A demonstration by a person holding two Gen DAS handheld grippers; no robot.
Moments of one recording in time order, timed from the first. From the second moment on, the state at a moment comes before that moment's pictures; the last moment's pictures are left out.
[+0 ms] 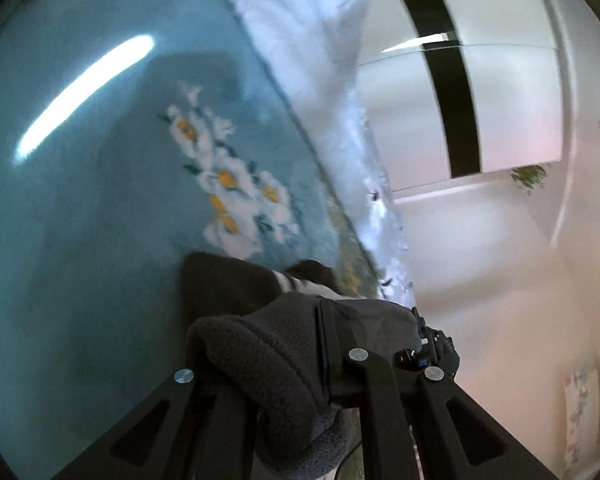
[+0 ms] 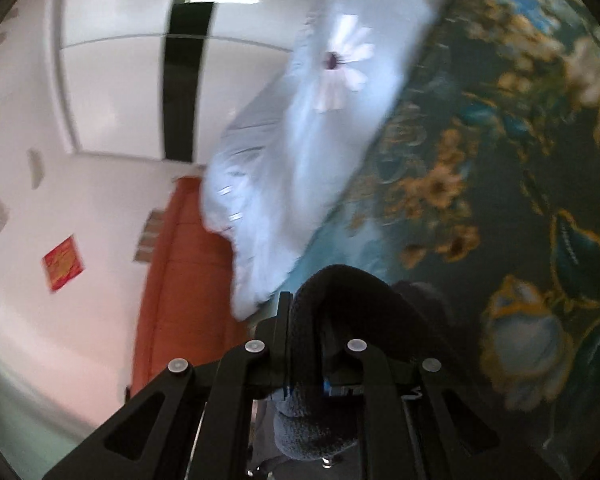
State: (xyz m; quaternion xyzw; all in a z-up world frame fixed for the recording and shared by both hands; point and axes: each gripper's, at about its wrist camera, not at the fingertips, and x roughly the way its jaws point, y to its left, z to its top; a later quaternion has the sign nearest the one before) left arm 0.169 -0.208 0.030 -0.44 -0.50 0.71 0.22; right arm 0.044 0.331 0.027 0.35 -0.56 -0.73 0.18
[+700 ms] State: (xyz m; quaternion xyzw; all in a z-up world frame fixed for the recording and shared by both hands) left arm 0.171 -0.249 0.004 -0.37 -0.68 0.60 0.19; right arm 0.062 0.368 0.043 0.27 -0.61 -0.72 0.19
